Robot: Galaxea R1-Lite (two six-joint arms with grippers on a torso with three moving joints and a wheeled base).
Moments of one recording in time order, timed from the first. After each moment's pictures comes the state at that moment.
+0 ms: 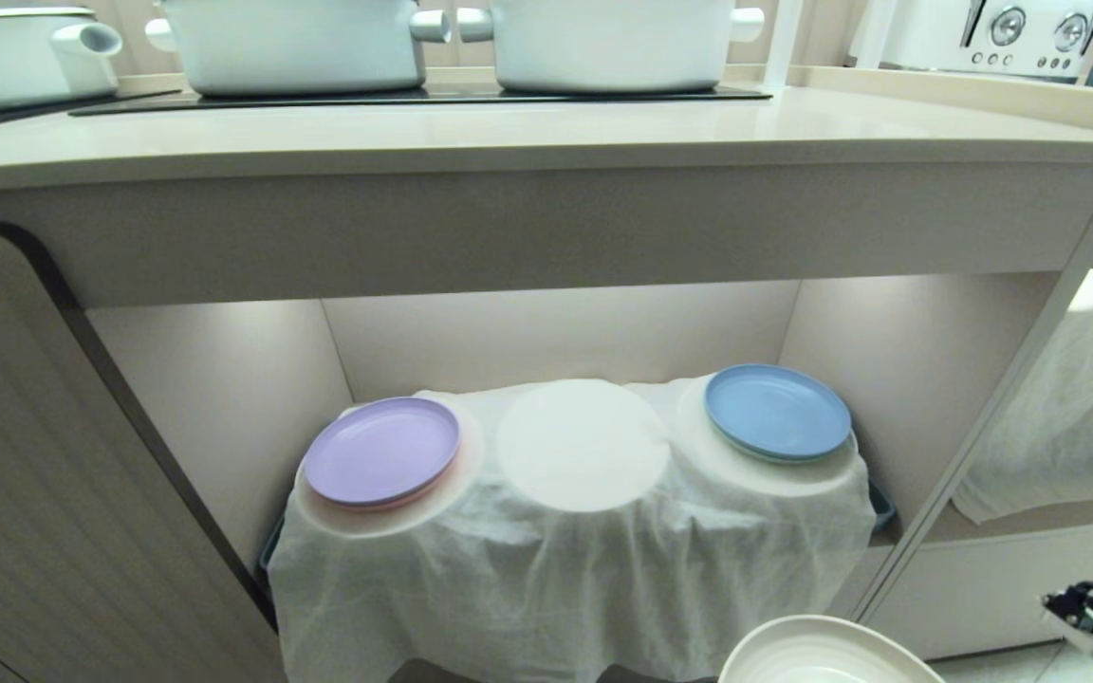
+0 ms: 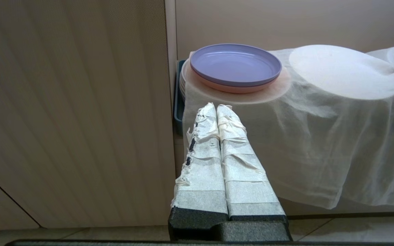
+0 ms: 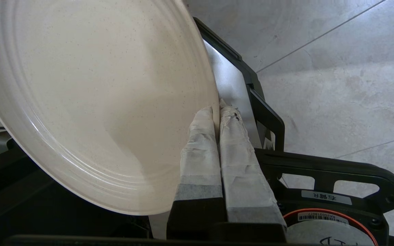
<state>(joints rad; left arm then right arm) 0.00 0.00 0.00 0.00 0.01 -0.04 0.22 1.22 -0.30 0.22 0.22 0.43</state>
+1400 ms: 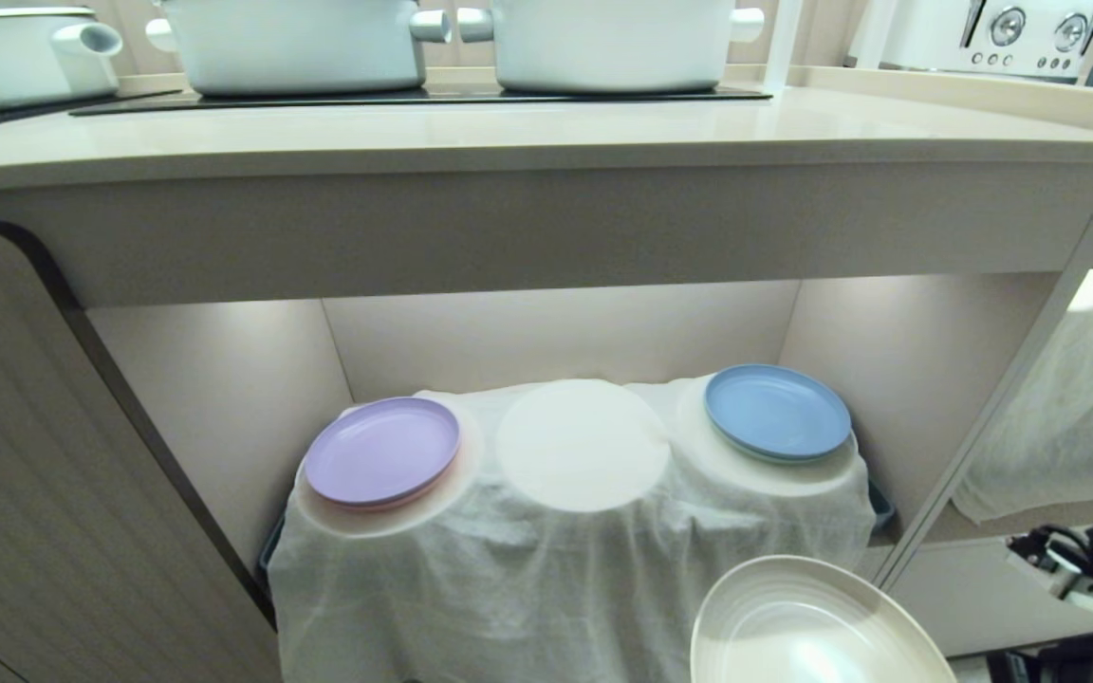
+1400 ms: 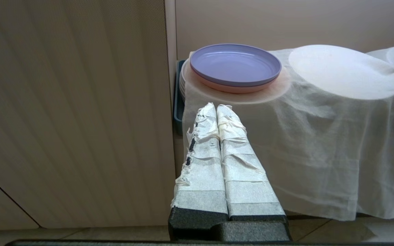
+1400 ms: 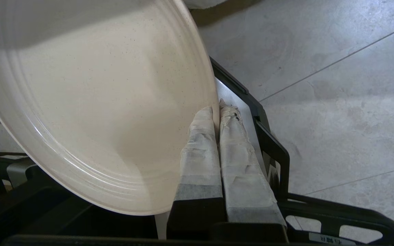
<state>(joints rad) 0.00 0.00 0.00 0.00 0.01 -0.04 0.22 1.33 -0.37 0.11 0.21 0.43</state>
